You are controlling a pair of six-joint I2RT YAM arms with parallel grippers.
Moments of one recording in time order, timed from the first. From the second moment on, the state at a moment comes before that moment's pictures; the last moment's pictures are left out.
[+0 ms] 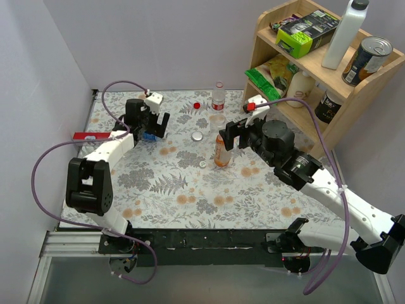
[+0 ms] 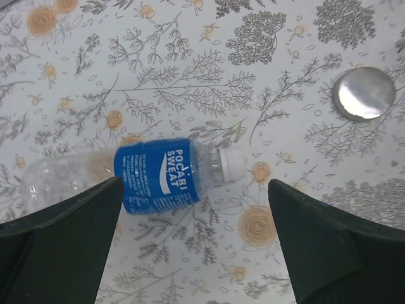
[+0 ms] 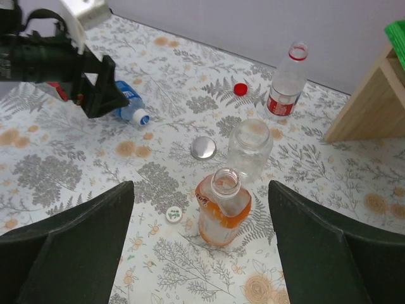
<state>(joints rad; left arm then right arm) -0.18 1.60 1.09 -0.07 0.12 0.20 0.83 1.06 1.08 -0.20 0.26 0.10</state>
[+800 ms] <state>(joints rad) -0.12 1.83 1.23 -0.24 0.27 0.70 0.83 0.90 1.01 -0.20 0.11 0.15</state>
